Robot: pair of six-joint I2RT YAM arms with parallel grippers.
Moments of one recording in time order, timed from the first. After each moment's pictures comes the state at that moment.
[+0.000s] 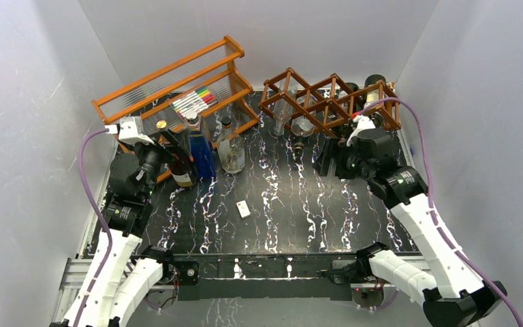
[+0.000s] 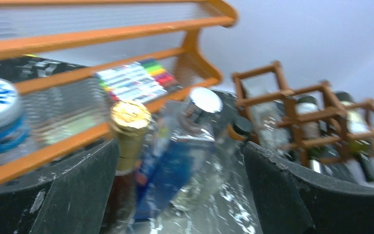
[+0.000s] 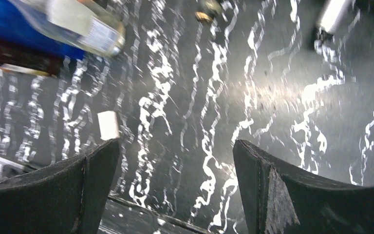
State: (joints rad) left arm -0.23 0.68 0.81 -0.12 -0.17 -0.30; right arm 0.44 0.91 1.10 -0.76 -0.06 0.41
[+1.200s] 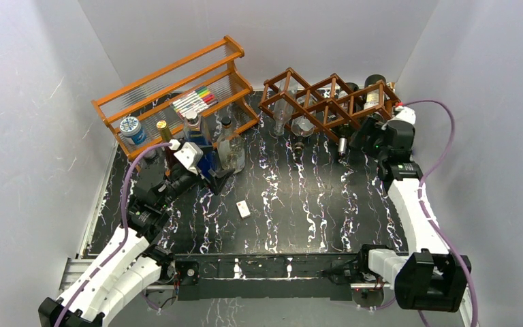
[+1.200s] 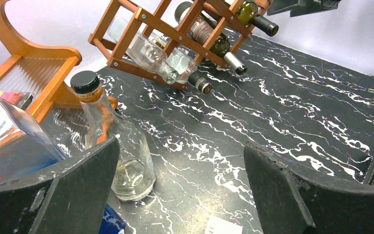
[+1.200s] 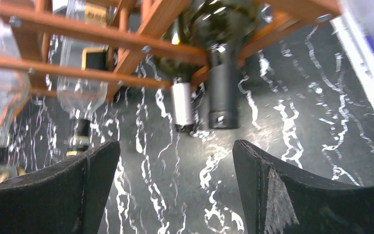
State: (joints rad) left arm -0.47 0.68 0.57 0.13 0.35 0.03; right arm 0.03 1.09 0.86 -0.26 0.03 0.35
